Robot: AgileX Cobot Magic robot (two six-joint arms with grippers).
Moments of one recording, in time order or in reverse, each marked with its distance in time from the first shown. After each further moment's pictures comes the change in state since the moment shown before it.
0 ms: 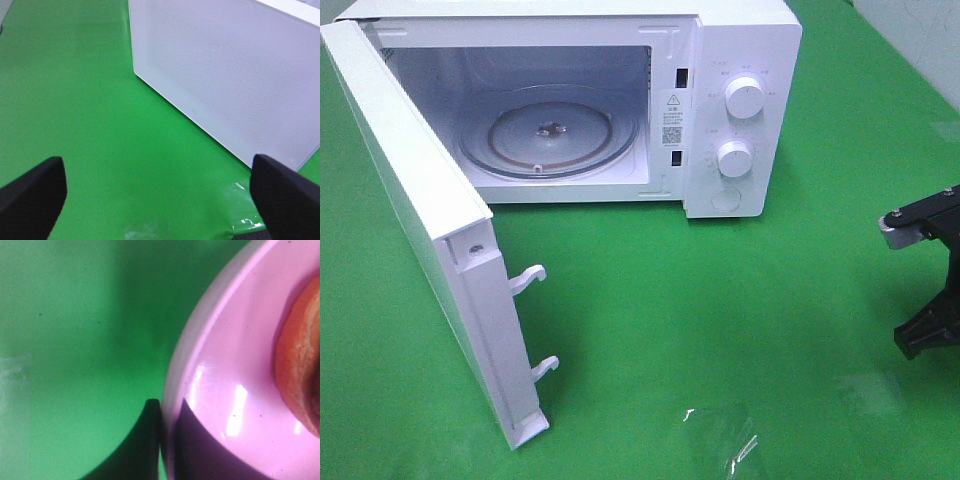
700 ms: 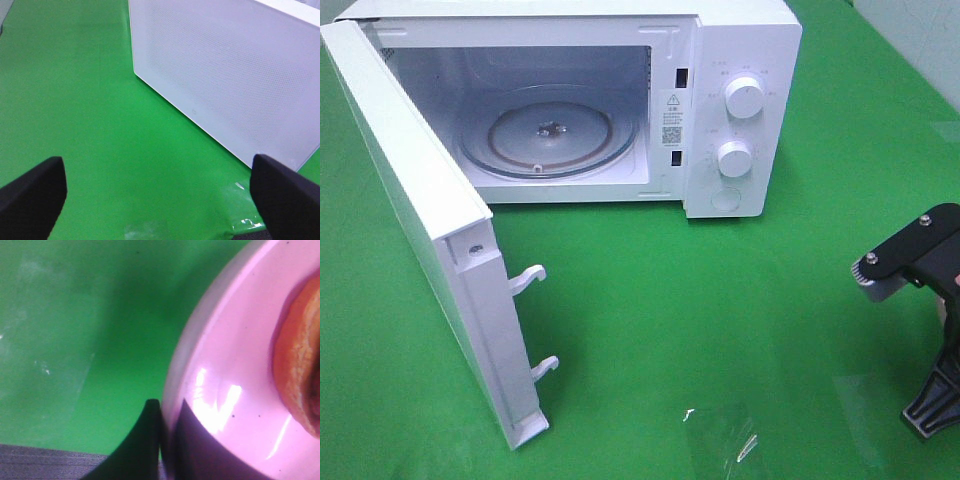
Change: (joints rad) left arm 0.000 0.000 0.000 0.000 0.000 0.000; right arm 0.380 -0.271 0.160 -0.022 0.118 0.056
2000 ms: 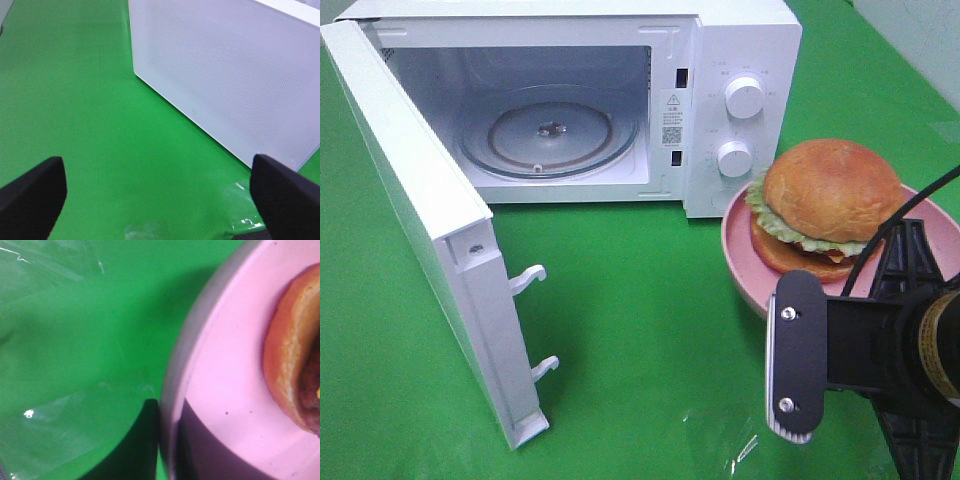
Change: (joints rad) left arm 0.000 0.000 0.000 0.000 0.000 0.000; right arm 0.371 -0.083 0.030 -0.204 -0.186 -0.429
